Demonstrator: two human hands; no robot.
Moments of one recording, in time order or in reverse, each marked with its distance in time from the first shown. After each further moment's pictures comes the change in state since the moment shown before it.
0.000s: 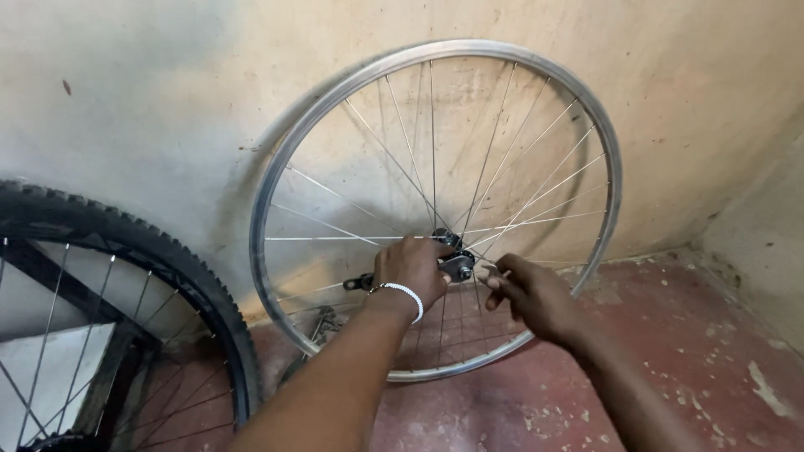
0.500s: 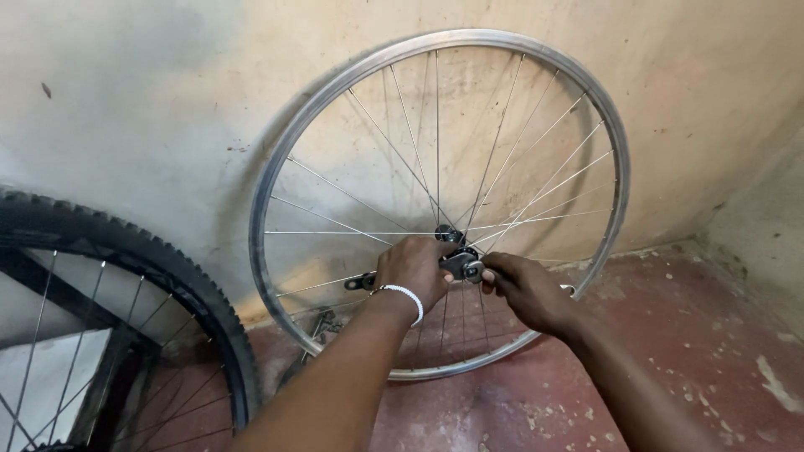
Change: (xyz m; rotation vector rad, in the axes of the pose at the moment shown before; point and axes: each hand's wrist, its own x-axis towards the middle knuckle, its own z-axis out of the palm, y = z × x) left_hand 0.007 0.002 0.015 -0.009 -0.041 0.026; right_hand 0.048 0.061 0.028 0.124 -0.029 -0.144
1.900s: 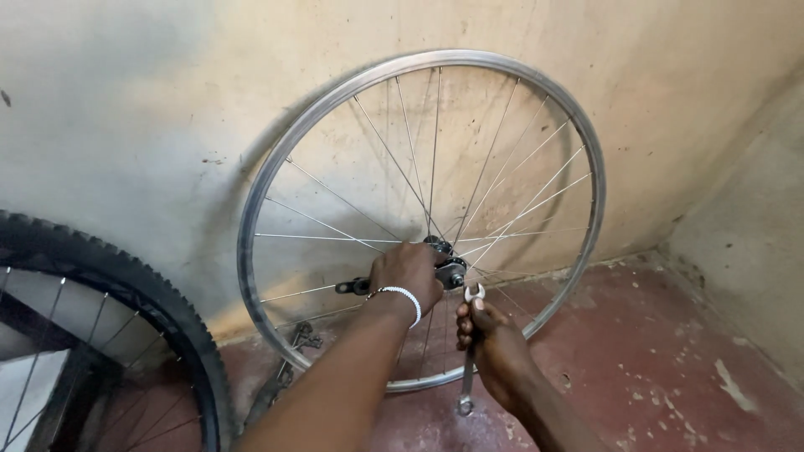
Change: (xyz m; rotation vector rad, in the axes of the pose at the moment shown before) left_hand 0.015 0.024 -0.001 -0.002 -0.063 -0.091; right_hand -0.051 -0.033 0.061 1.250 0.318 0.376
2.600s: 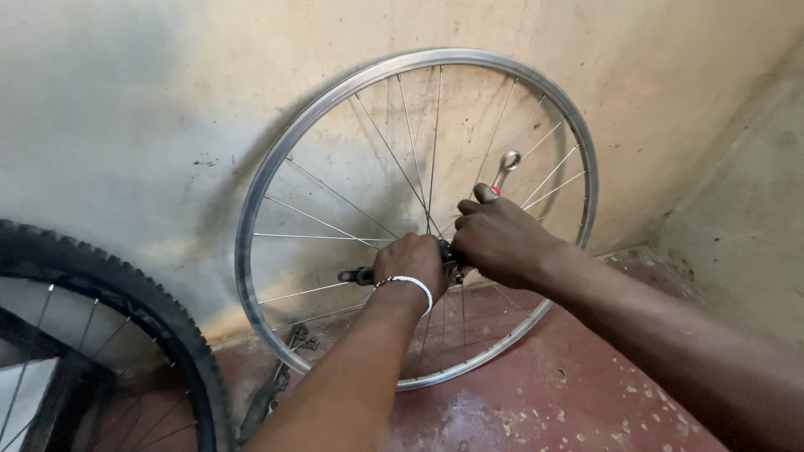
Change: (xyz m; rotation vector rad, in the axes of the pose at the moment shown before) left_hand -0.015 0.021 -0.030 0.067 0.030 0.062; right_hand 0.070 -0.141 0.035 -2.267 -0.518 -1.436
